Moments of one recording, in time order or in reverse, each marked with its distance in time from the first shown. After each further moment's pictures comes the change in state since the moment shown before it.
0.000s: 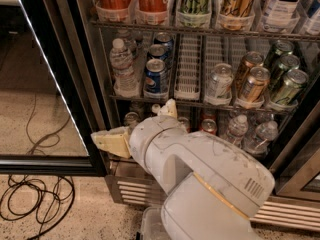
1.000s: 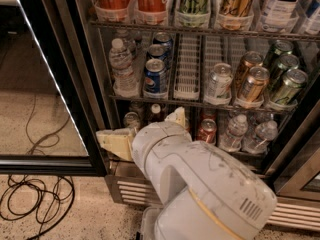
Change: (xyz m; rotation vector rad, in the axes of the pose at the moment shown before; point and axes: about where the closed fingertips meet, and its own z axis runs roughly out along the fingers) arm 0.008 -0.009 -0.013 0.089 0.022 0.099
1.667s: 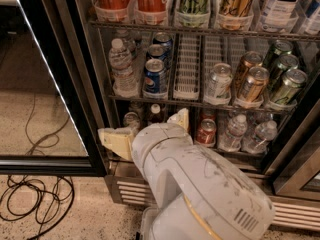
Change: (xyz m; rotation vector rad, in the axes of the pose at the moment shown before) arm -0.002 -0.006 -0.006 0.055 -0.009 0.033
